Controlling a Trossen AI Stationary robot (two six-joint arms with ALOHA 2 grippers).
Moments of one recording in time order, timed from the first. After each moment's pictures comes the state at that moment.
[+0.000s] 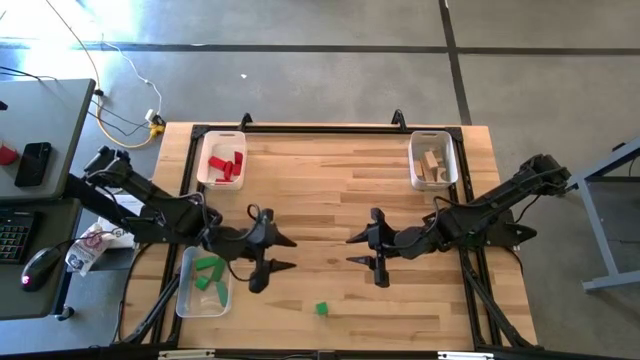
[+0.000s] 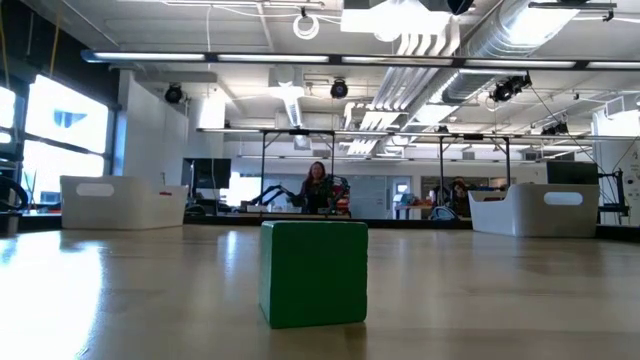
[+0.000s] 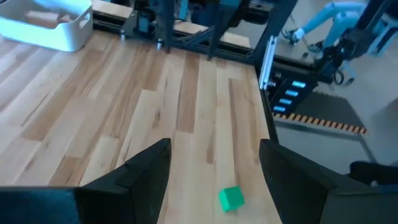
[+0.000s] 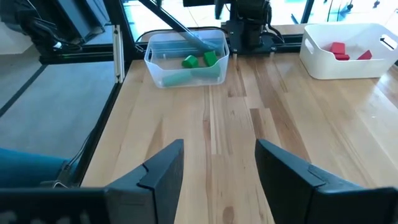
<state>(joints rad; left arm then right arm) -0.41 1.28 1.06 -0.30 -0.39 -0.47 0.47 1.34 1.00 -0.12 0.37 0.26</state>
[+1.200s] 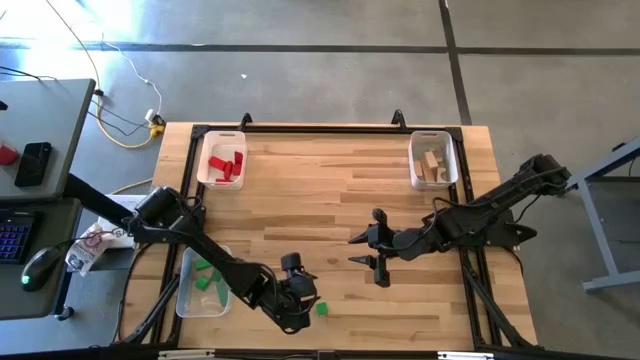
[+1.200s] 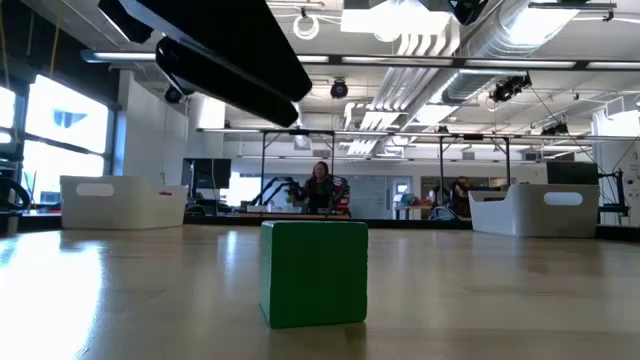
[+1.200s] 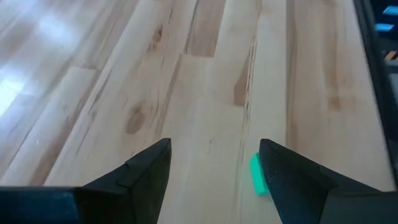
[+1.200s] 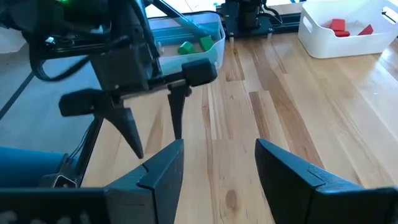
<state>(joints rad) -0.52 1.90 1.24 -0.26 -0.61 -0.60 0.47 1.34 1.00 -0.18 0.37 0.34</state>
